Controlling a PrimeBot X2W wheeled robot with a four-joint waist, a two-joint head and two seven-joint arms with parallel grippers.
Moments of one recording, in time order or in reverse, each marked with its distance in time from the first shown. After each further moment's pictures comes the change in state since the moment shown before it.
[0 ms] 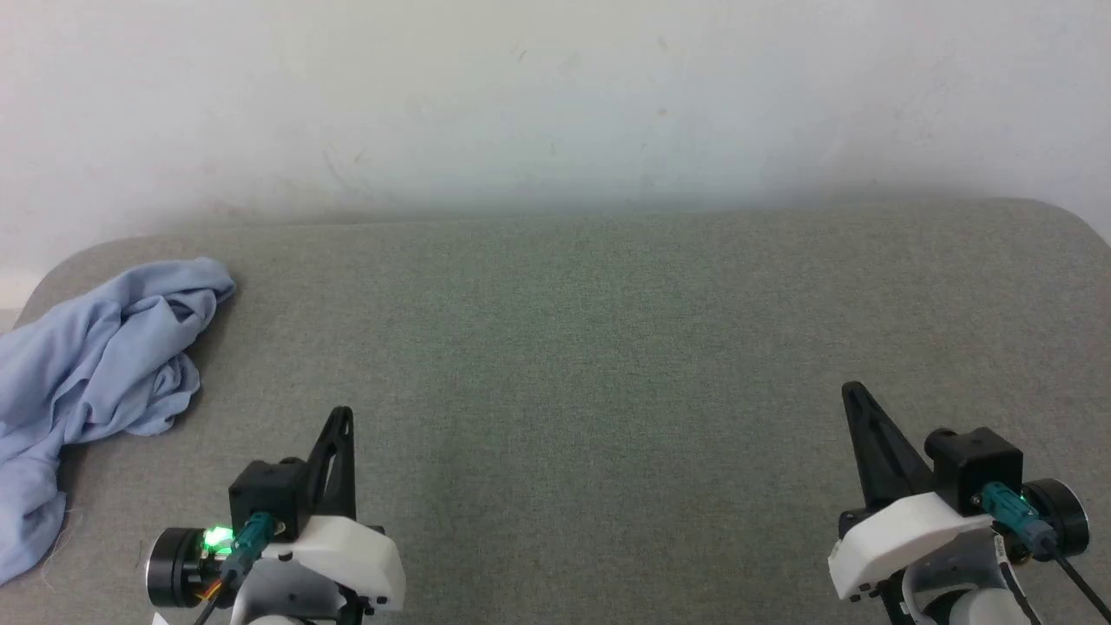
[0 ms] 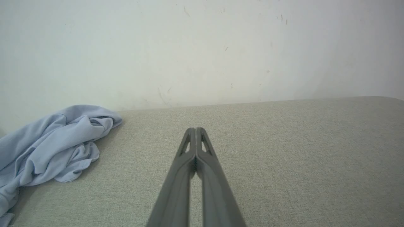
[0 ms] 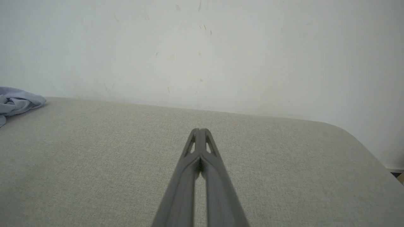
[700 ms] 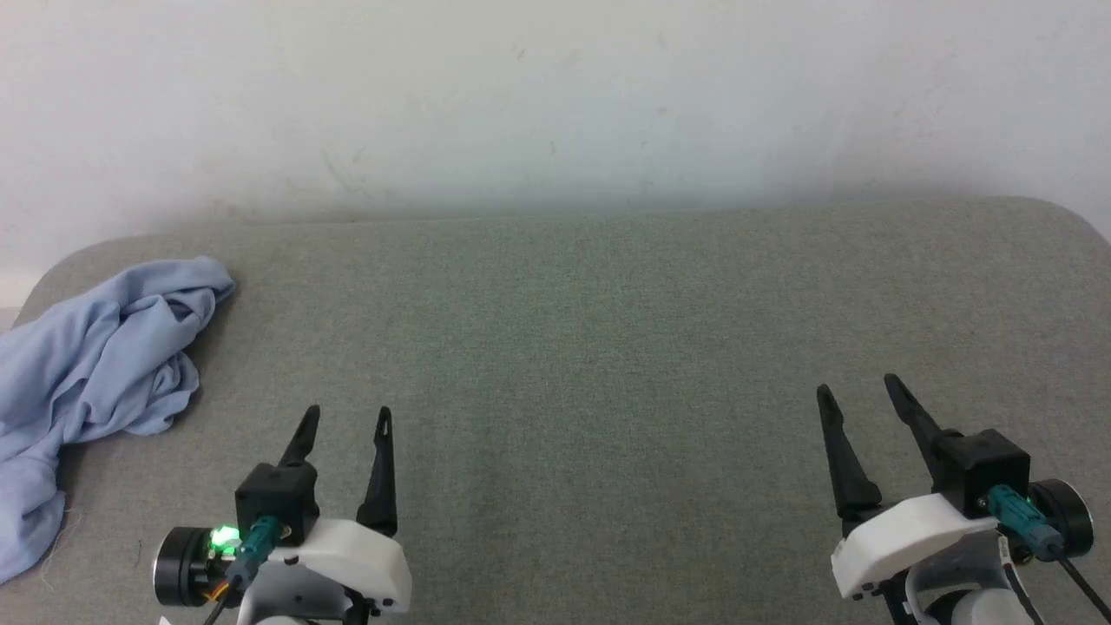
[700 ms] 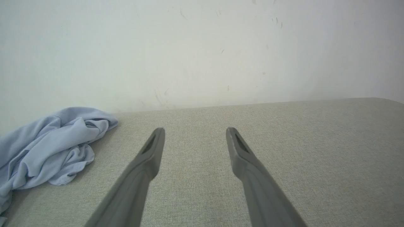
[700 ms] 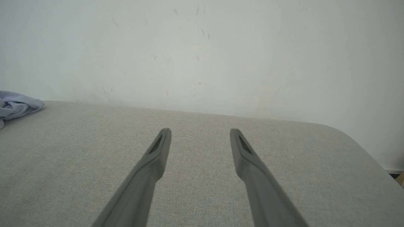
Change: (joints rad) left arm 0.000 0.000 -0.014 0.006 -0.005 0.000 -0.021; right arm 0.000 0.000 -0.006 0.002 0.001 0.000 -0.022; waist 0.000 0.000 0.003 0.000
